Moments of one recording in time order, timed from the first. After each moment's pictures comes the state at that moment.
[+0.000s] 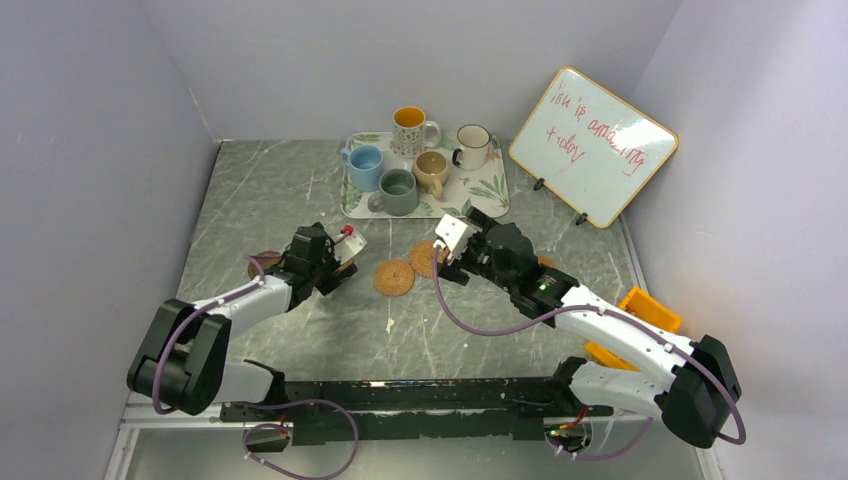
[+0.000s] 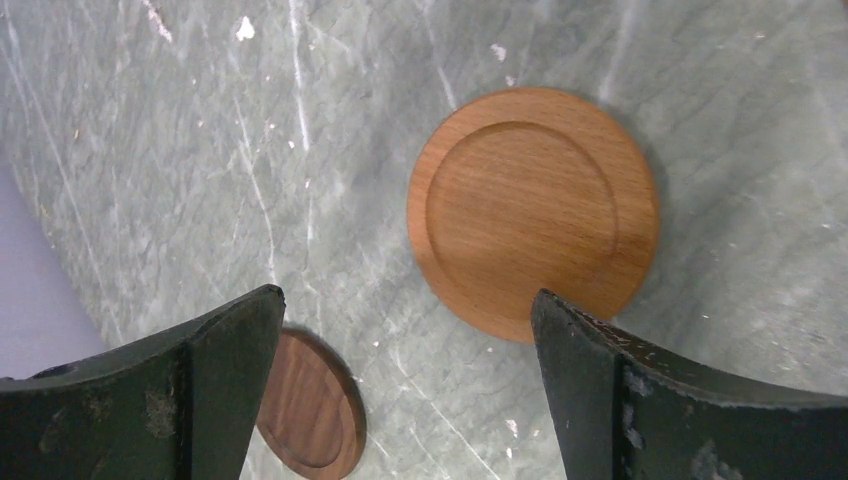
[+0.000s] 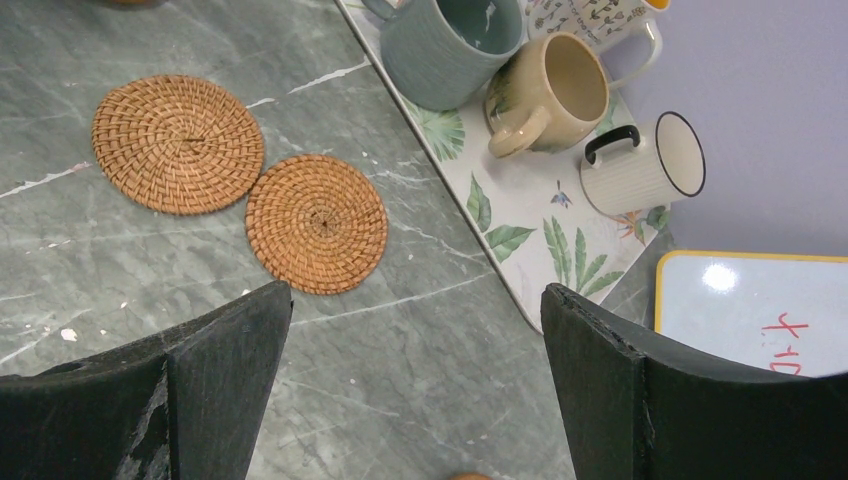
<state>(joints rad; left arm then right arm) -0.36 1.32 0.53 0.06 -0.14 0.65 0.78 1.07 0.73 -0.02 0.08 -0.54</state>
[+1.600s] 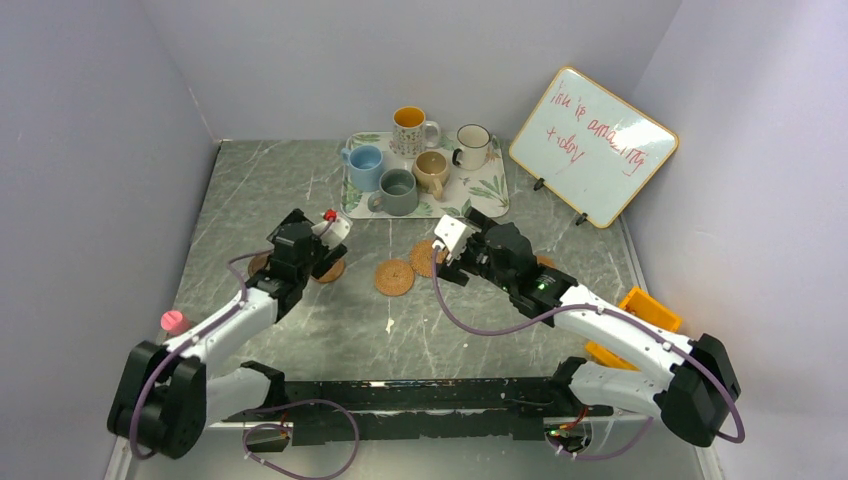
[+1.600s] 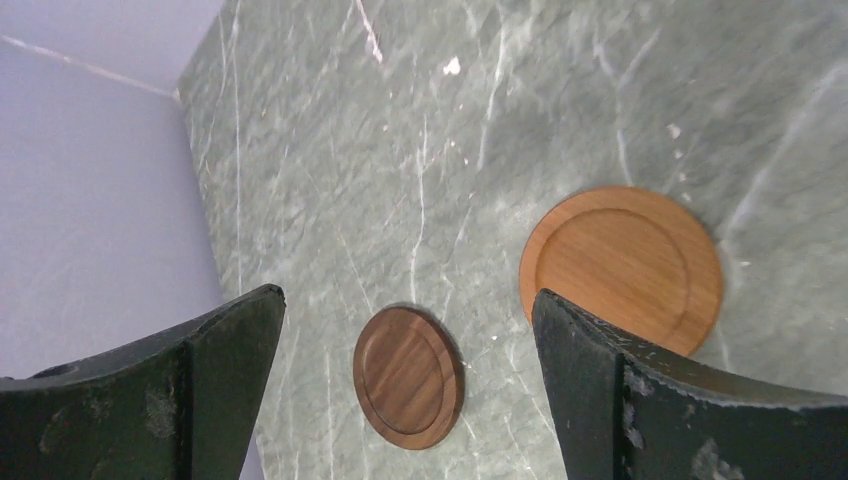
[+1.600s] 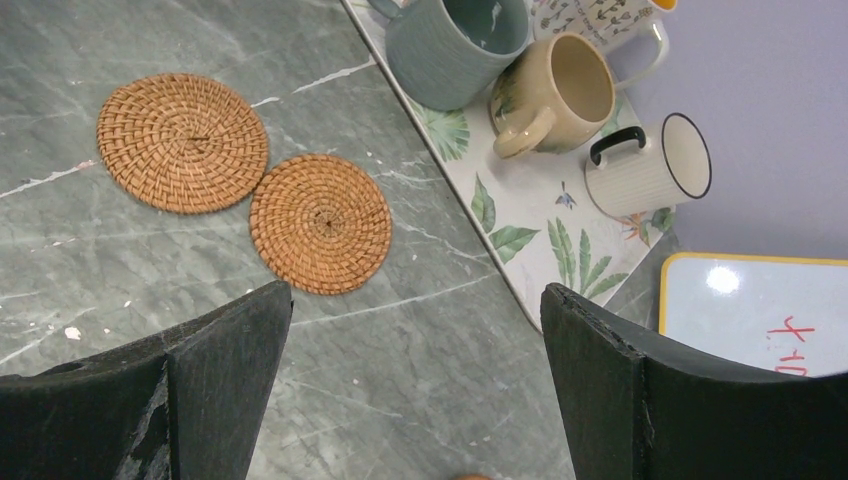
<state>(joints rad) -0.35 1.17 0.52 0.14 -0.34 0.60 0.78 1.07 0.73 -0.02 0.08 -0.54</state>
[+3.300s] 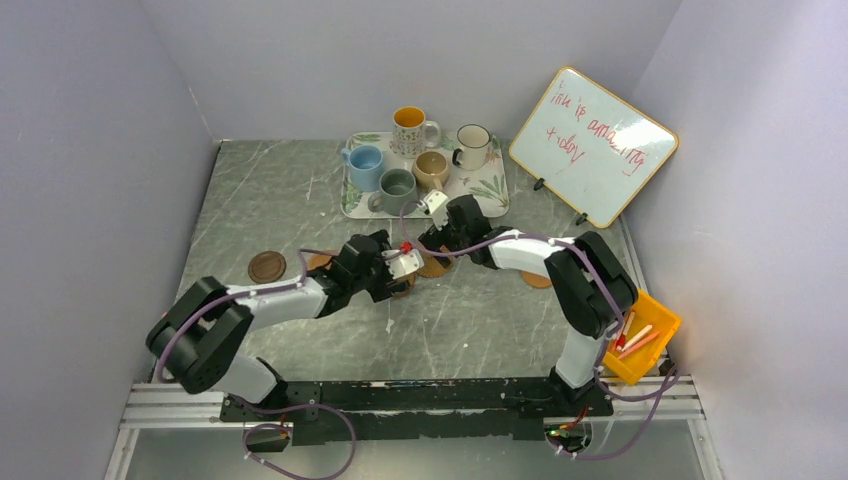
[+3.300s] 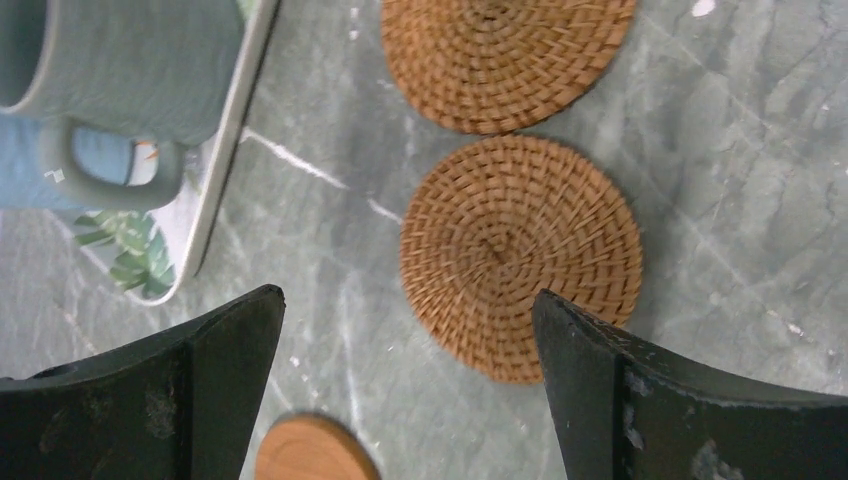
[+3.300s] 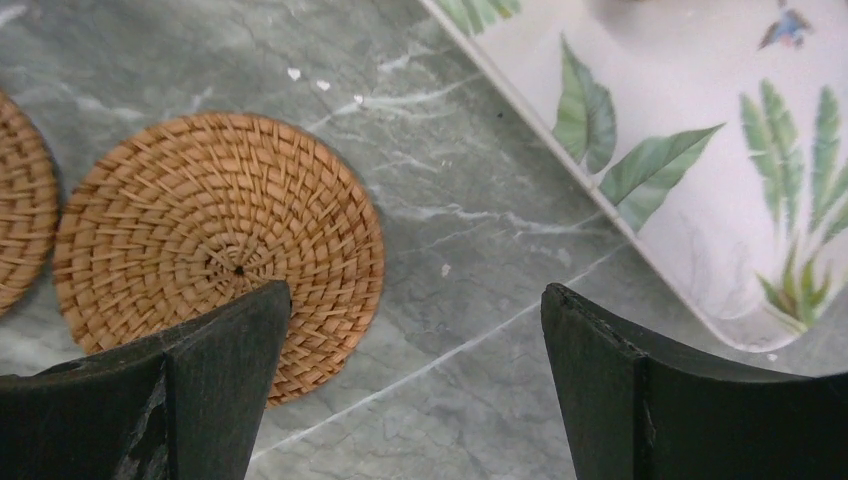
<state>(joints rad) -0.71 1.43 0.61 0.23 -0.03 0.61 0.60 1.77 0.98 0.07 0.06 -0.31</state>
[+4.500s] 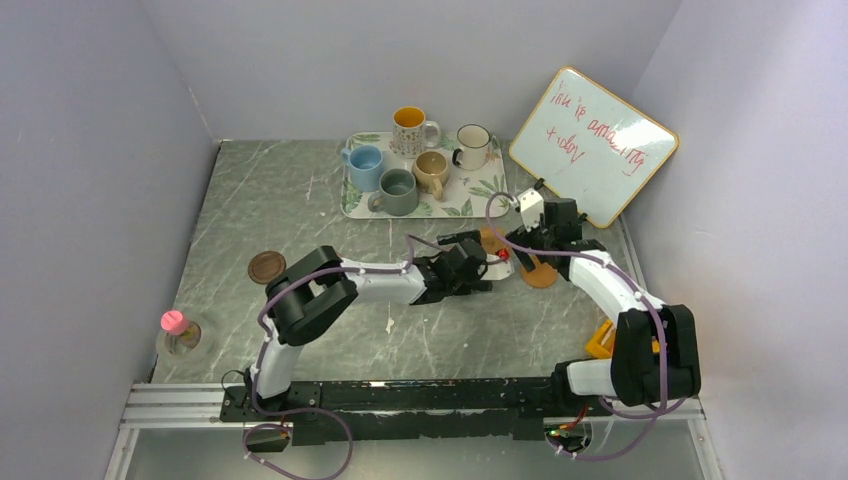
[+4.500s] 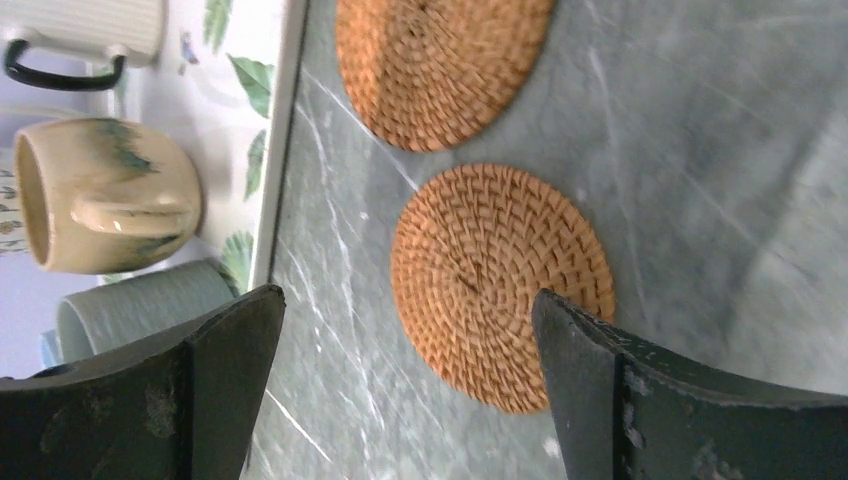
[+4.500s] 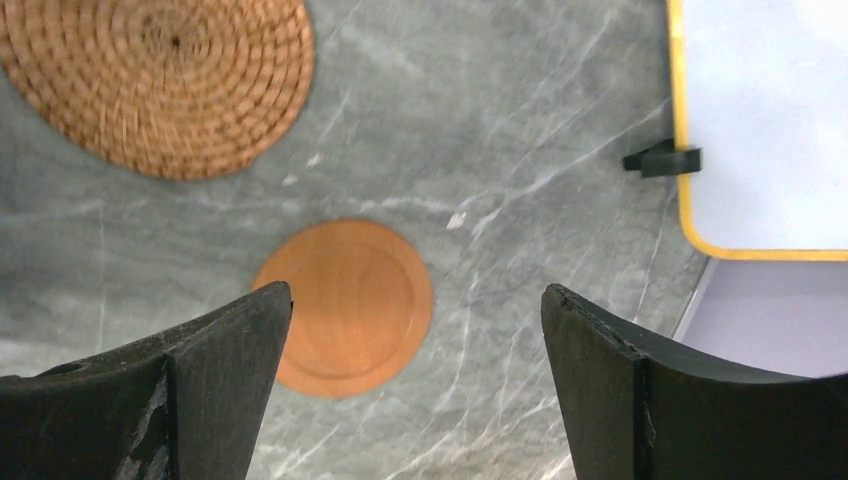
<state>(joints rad) -1.06 2.05 1.29 0.13 -0.41 0.61 0.12 1.33 0.76 -0.22 0.07 -0.47</state>
